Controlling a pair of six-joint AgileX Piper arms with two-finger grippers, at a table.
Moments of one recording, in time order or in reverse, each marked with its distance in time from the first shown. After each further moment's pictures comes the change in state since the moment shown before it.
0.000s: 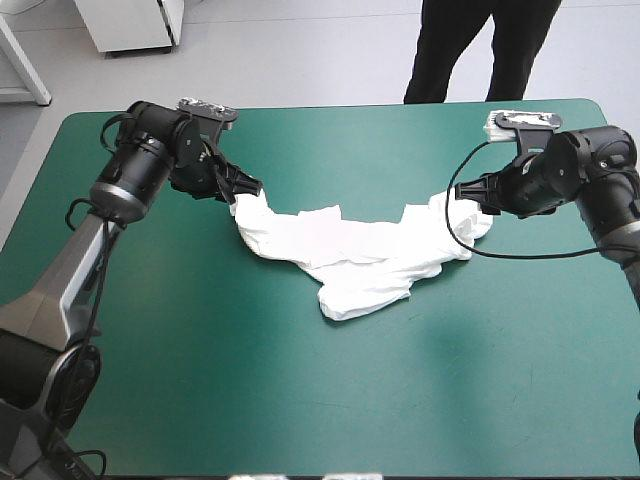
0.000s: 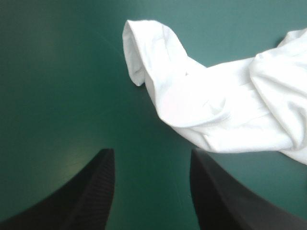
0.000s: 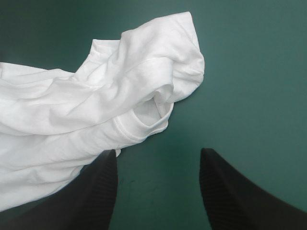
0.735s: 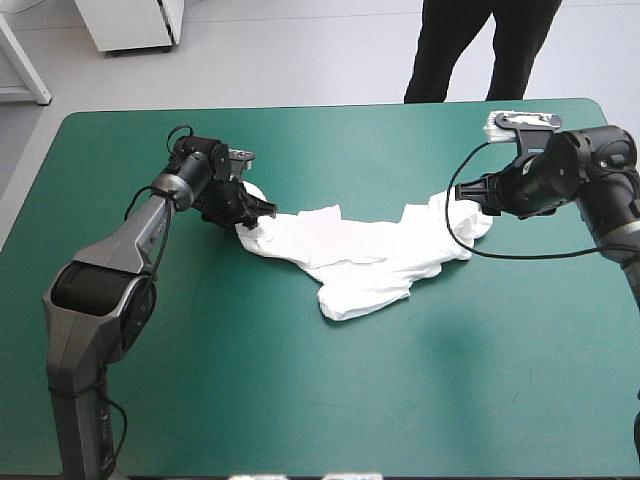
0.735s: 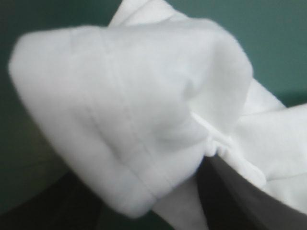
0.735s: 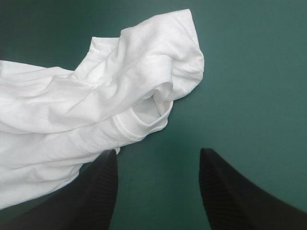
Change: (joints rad) left arm 0.101 0.370 -0.001 -0.156 -0.151 0.025; right arm 0.000 0.000 0.000 -0.001 0.006 0.000
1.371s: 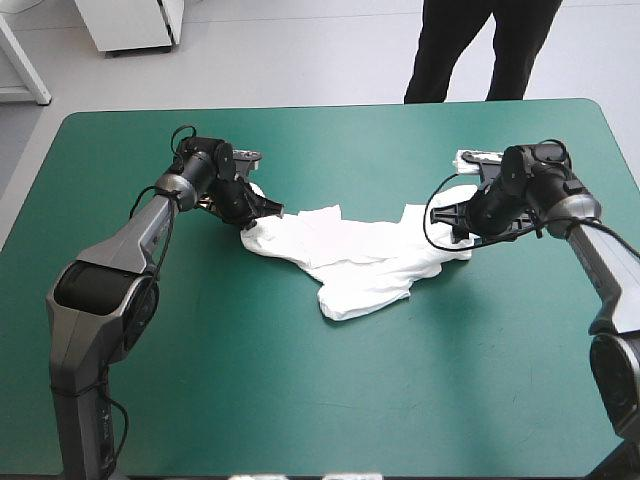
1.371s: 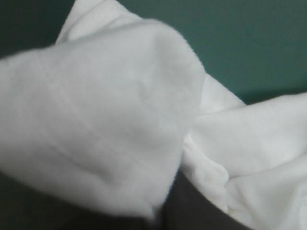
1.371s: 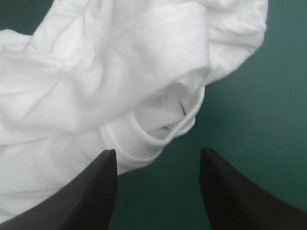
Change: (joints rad) left arm -0.007 0.009 -0.010 -0.051 0.001 0.025; right arm 0.000 0.242 0.080 0.097 -0.086 -0.004
